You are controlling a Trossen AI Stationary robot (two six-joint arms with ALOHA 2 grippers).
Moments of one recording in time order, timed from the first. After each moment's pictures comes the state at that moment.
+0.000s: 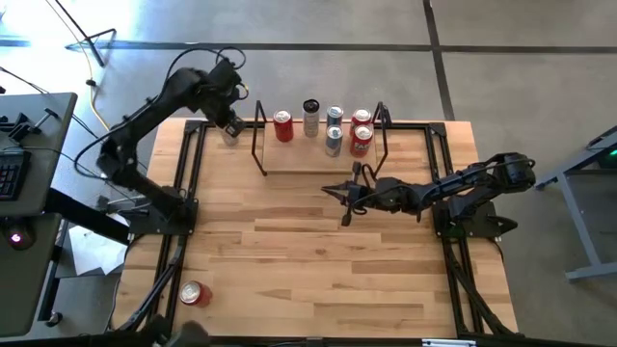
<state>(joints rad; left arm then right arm) 0.86 1.49 1.54 -1.35 -0.20 0.01 0.05 1.48 0.57 0.82 0.28 -0.35</state>
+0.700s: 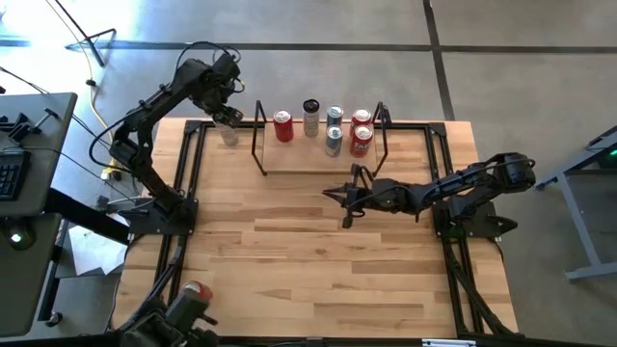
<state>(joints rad) 1.01 1.64 1.56 -1.34 -0.25 0.00 0.05 1.48 0.57 0.74 0.26 -0.37</state>
